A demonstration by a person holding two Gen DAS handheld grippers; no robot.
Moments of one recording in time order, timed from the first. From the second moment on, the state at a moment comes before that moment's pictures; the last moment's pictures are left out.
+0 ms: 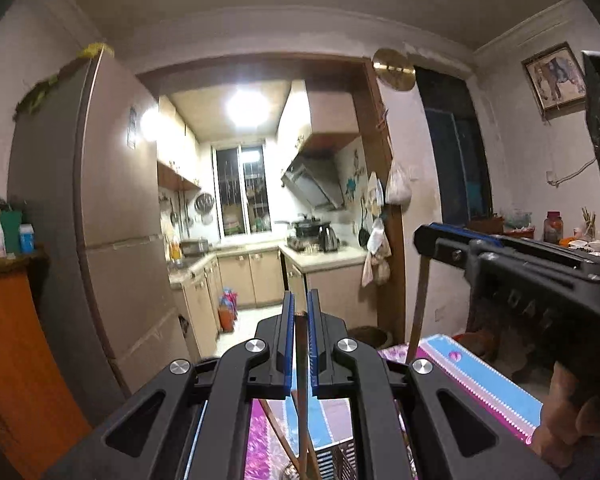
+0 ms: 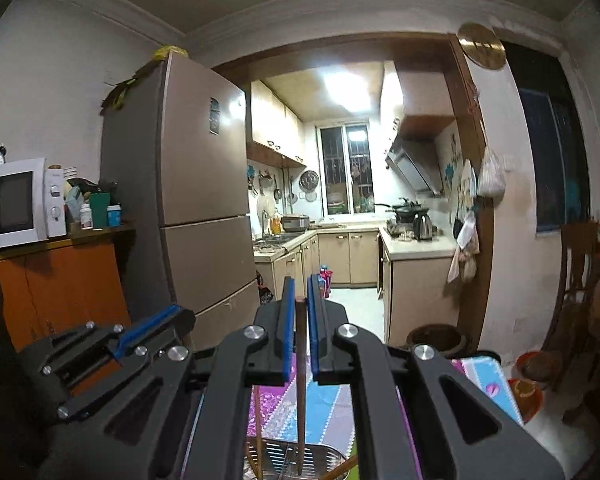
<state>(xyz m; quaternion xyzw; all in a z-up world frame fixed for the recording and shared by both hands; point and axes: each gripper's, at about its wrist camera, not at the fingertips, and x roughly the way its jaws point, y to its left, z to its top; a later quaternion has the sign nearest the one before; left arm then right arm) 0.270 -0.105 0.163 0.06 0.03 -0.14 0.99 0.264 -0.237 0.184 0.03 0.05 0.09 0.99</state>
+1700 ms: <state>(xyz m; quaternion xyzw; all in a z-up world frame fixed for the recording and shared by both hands) 0.179 -0.036 0.068 0.13 0.07 0.03 0.99 0.119 -0.244 0.061 -0.04 0.15 0.05 0.99</state>
